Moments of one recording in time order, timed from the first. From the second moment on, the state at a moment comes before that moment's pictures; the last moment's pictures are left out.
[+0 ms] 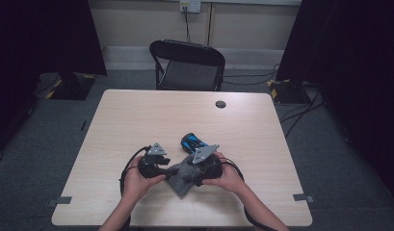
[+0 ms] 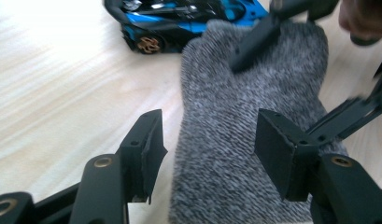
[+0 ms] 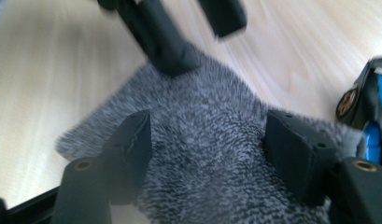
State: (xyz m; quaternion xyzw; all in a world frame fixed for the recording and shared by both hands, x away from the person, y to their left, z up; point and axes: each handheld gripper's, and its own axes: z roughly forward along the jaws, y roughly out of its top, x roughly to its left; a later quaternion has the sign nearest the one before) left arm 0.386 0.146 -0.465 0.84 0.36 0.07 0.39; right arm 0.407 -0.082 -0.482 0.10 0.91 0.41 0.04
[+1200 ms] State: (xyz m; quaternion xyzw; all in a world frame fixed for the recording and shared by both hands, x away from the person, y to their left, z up) left arm 0.396 0.160 -0.435 0.81 0.38 0.10 0.44; right arm 0.415 -0.116 -0.426 0.20 0.89 0.41 0.05
